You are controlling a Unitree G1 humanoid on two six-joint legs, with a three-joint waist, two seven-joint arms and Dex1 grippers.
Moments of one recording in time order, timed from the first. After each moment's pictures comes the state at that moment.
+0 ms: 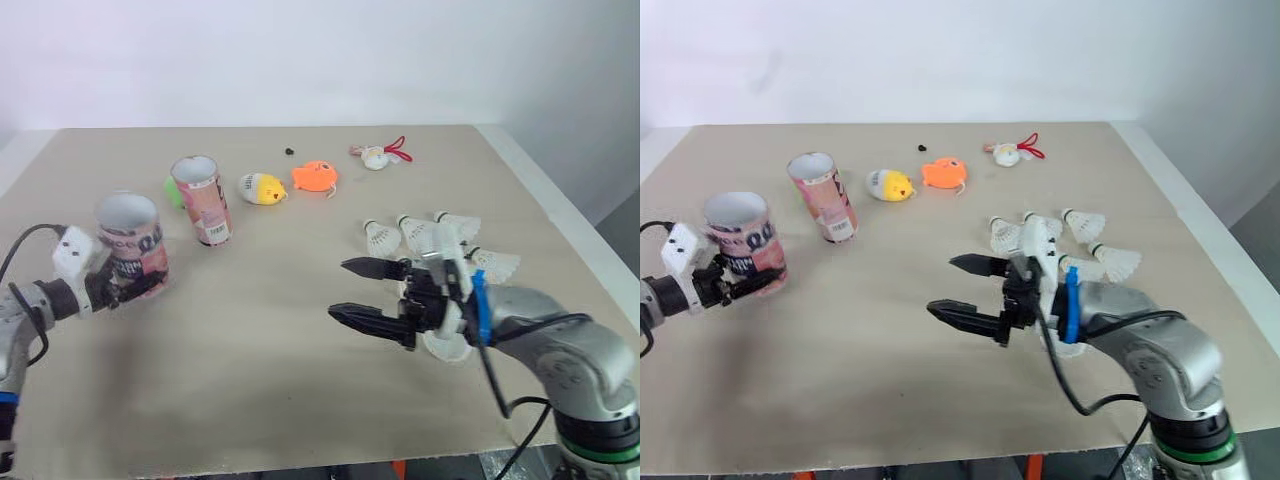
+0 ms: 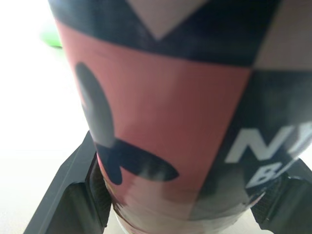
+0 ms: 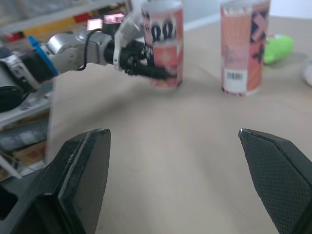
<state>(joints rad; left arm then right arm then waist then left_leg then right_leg) -0.16 0.93 0.23 0.09 -0.40 0.37 -1.05 -0.29 -0.68 -0.11 -0.63 0.96 0.86 0.77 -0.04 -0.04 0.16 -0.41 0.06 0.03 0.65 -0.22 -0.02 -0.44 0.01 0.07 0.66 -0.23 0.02</state>
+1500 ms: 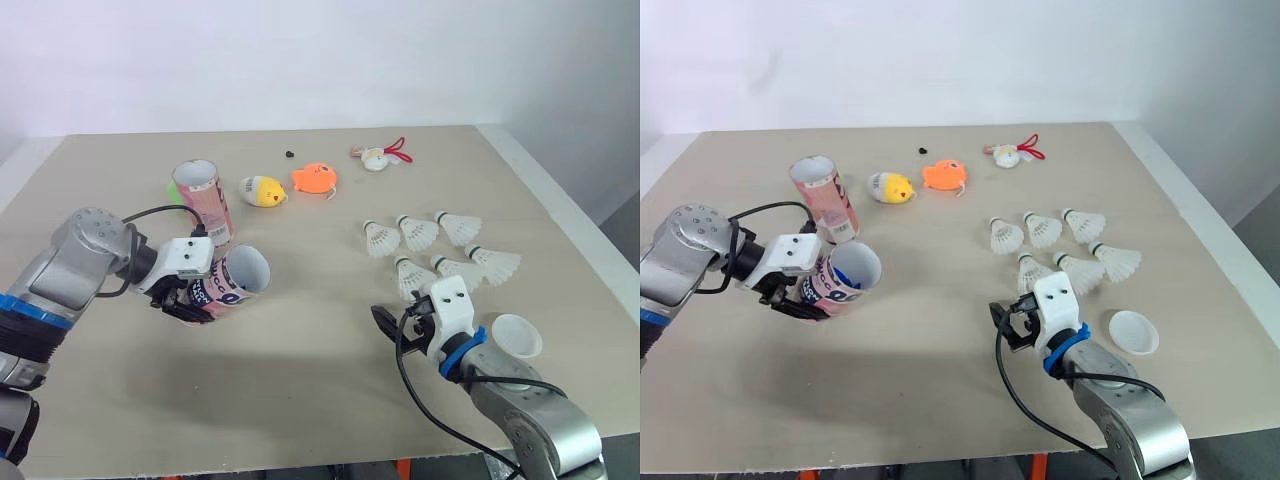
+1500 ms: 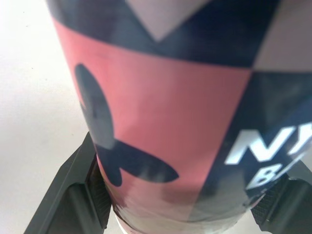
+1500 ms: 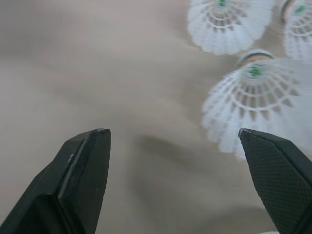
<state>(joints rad) -0.66 0.98 -0.32 0.08 -0.09 0.36 -1.51 0.03 -0.45 0.00 -0.67 0.40 0.84 0.14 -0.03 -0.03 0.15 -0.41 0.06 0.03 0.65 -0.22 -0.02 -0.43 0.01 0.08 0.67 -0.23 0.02</state>
